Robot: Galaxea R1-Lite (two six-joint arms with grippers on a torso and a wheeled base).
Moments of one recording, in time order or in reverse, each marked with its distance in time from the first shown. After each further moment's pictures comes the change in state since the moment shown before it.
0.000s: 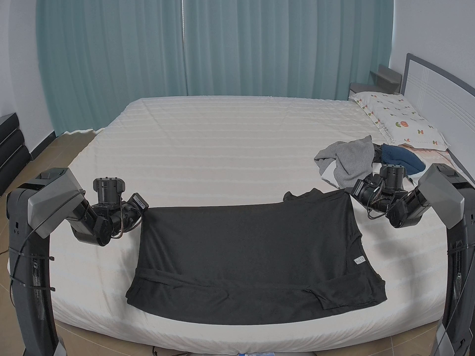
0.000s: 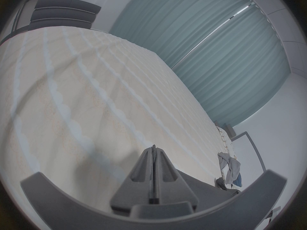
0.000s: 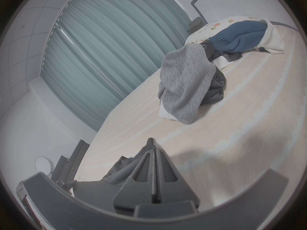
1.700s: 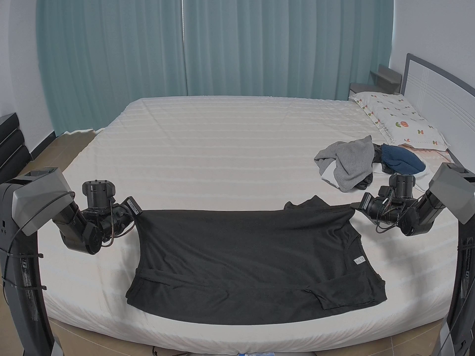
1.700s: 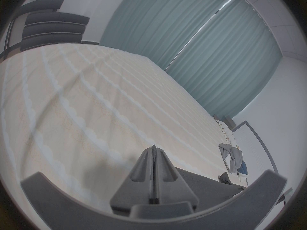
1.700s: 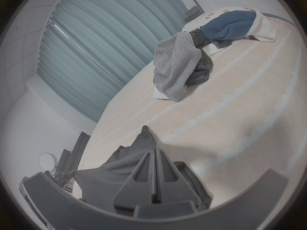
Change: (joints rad) left arm 0.012 -0.100 0.199 -0.130 -0.004 0.140; right arm -0.029 -0.111 0.241 0.016 0.087 -0.053
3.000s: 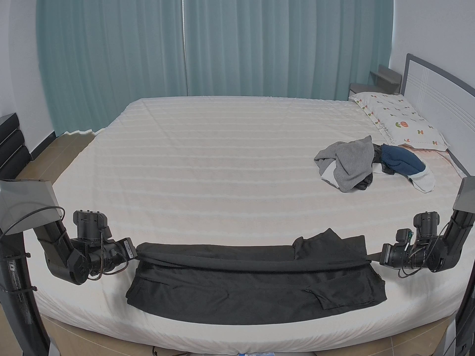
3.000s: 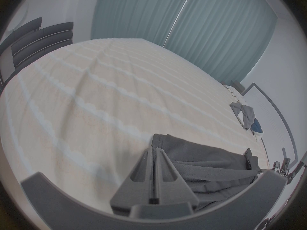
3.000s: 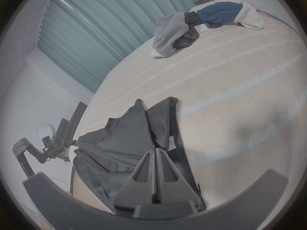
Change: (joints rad) left arm -0.009 -0.117 0.392 -0.026 -0.010 0.250; right arm -0.096 -0.182 0.613 -0.109 0.146 -0.333
